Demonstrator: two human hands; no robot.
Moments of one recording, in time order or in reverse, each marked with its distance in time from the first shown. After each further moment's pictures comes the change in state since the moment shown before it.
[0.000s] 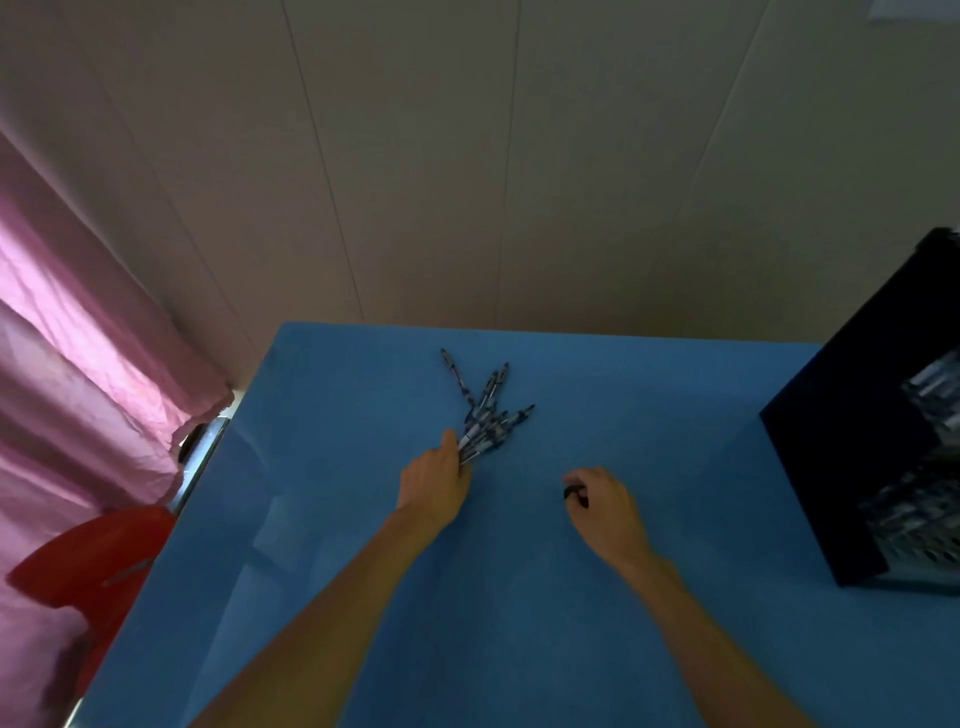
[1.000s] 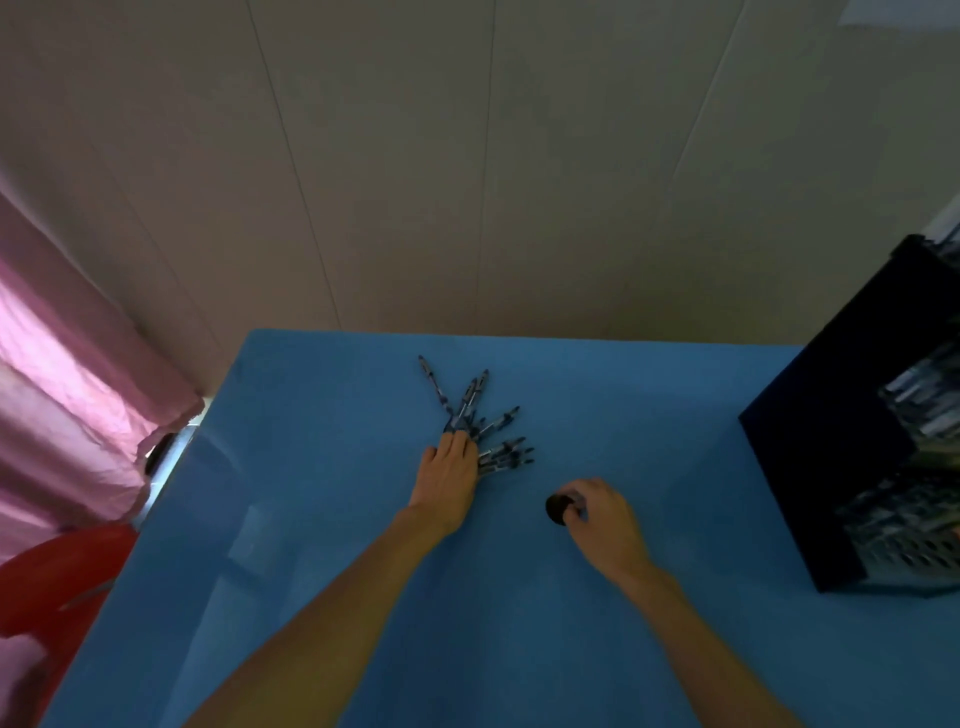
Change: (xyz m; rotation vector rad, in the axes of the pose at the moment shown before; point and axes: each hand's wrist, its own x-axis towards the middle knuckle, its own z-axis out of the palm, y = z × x) left_hand 0.035 0.021 0.033 0.380 0.023 0.310; right_hand 0.001 0.015 -0.010 0.001 0.003 0.031
